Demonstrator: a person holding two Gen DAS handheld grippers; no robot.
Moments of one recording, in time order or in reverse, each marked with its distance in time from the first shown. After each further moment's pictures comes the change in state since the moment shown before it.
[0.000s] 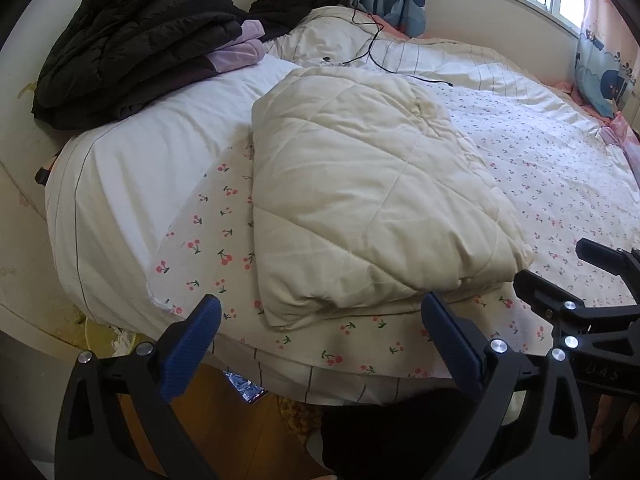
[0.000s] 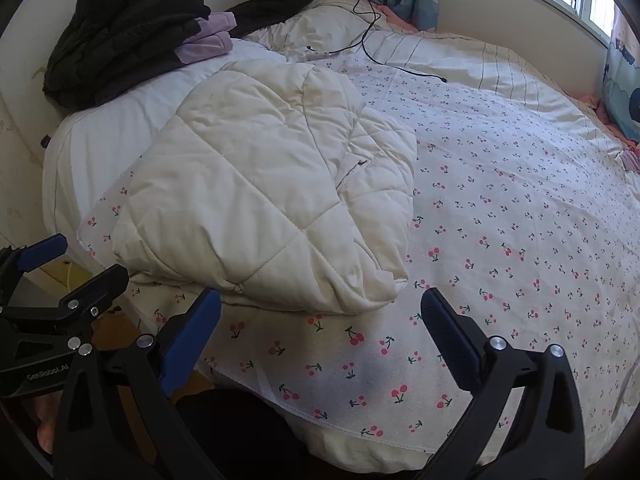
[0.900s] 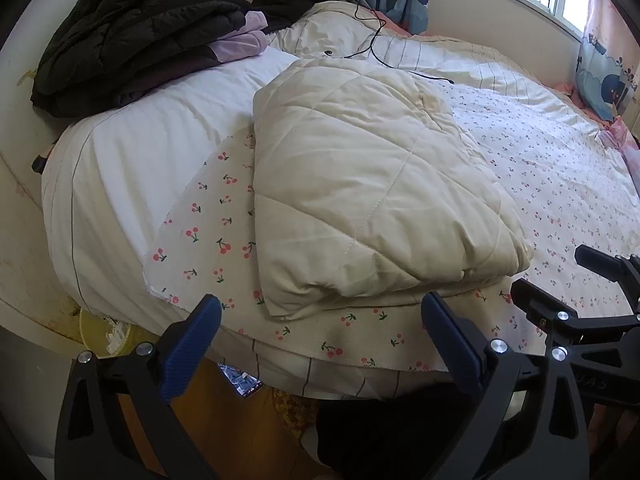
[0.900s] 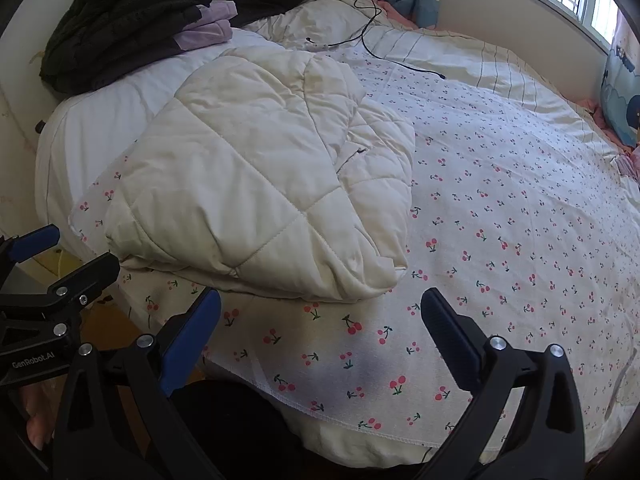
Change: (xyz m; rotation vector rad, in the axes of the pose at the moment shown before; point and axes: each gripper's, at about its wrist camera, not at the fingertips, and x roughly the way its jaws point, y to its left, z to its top) left arm 0.001 0.005 -0.006 -0.022 0.019 -0.030; right arm 0.005 0.003 -0.007 -0.022 0.018 -0.030
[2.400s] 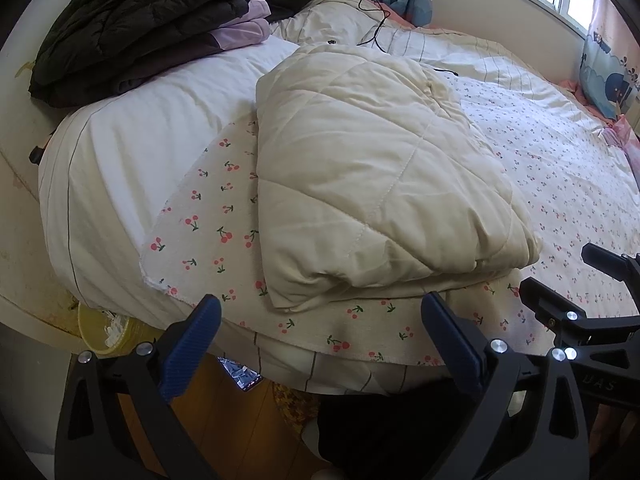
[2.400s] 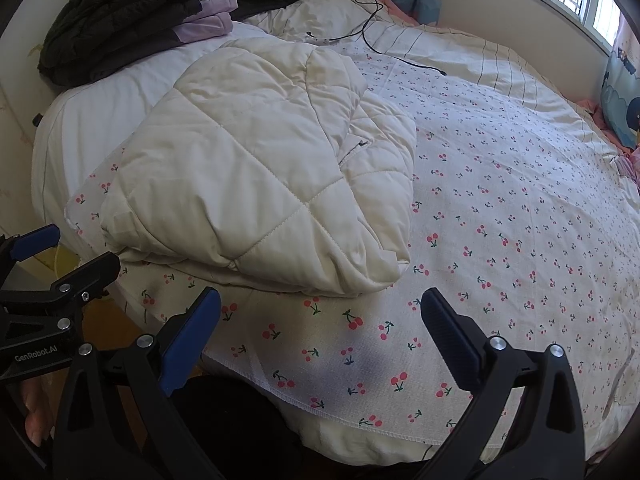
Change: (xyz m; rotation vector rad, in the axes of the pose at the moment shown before) left arm 0.010 0.004 -0.004 -0.004 0.032 0.008; right arm 0.003 0.001 -0.003 -0.004 0.014 -0.005
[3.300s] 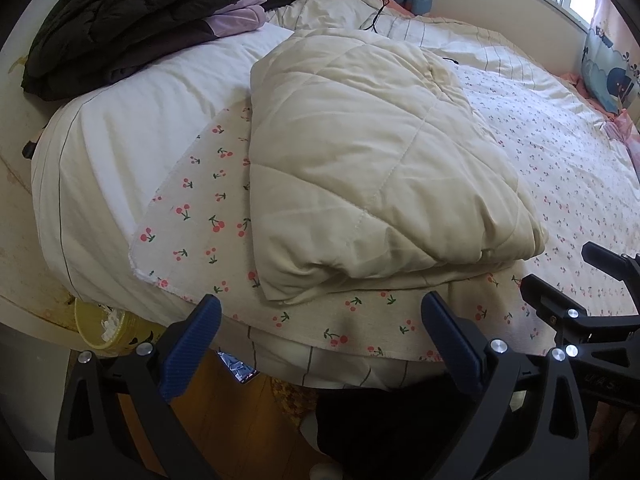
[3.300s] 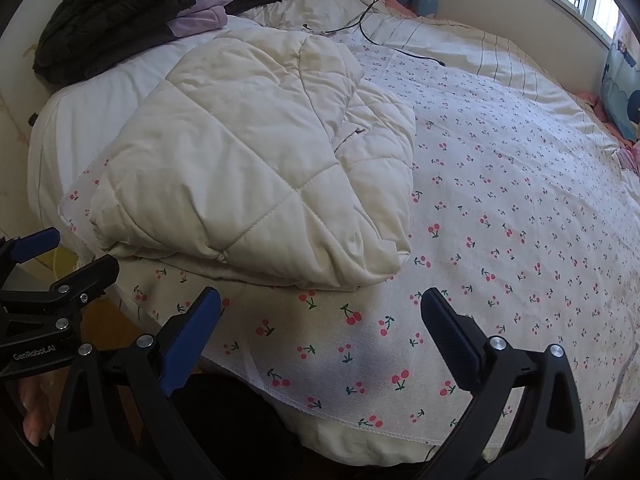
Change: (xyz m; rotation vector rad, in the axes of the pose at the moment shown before) left arm 0.012 -0.002 -0.002 0.003 0.041 -0.008; right arm 0.011 -0.005 -0.005 0.008 0.022 0.000
